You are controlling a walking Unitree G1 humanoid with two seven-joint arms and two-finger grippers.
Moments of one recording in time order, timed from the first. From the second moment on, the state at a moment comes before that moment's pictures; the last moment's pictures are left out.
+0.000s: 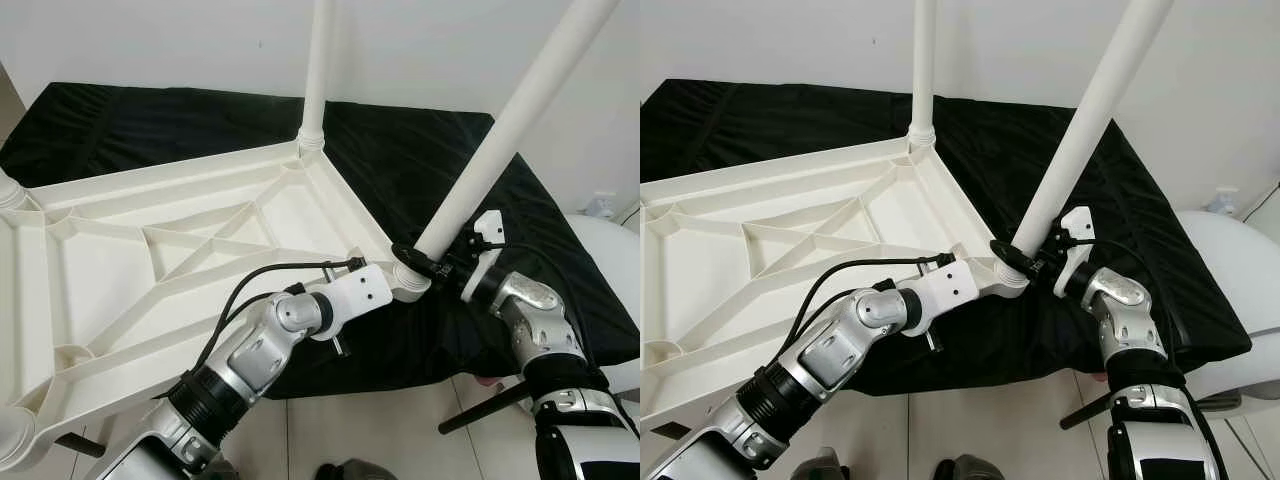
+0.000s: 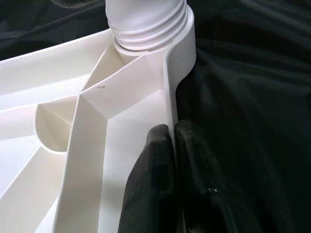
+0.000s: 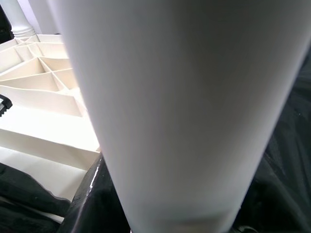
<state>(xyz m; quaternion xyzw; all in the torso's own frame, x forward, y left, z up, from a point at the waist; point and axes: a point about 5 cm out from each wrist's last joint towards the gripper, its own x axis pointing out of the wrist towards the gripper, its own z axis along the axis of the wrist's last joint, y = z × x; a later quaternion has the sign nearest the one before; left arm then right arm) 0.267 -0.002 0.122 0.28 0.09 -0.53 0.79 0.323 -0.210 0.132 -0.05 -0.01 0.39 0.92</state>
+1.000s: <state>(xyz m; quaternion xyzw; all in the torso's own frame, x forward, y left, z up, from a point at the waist) 0.269 0.007 0.123 0.28 0.09 -0.52 0.80 0.302 -0.154 0.130 0.03 -0.05 0.15 0.99</state>
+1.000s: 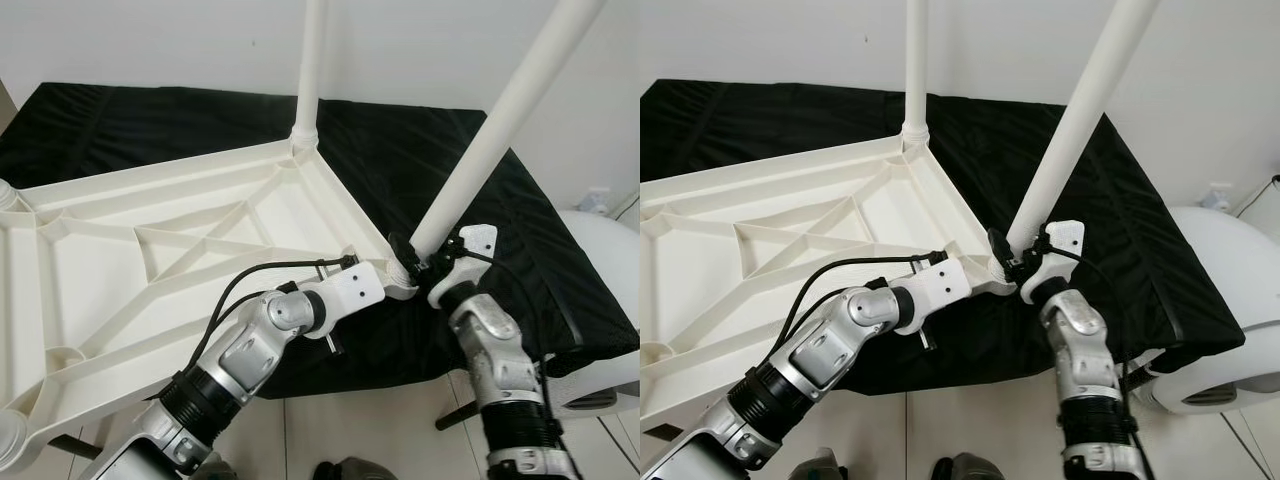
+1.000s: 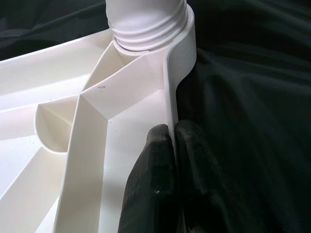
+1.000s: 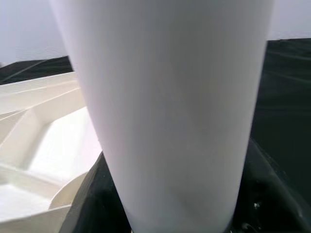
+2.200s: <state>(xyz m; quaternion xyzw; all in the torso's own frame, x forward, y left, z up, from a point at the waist) 0.271 0.008 0.123 0.28 0.10 -0.52 0.80 0.308 -0.132 0.139 0.00 -0.06 0.02 1.00</state>
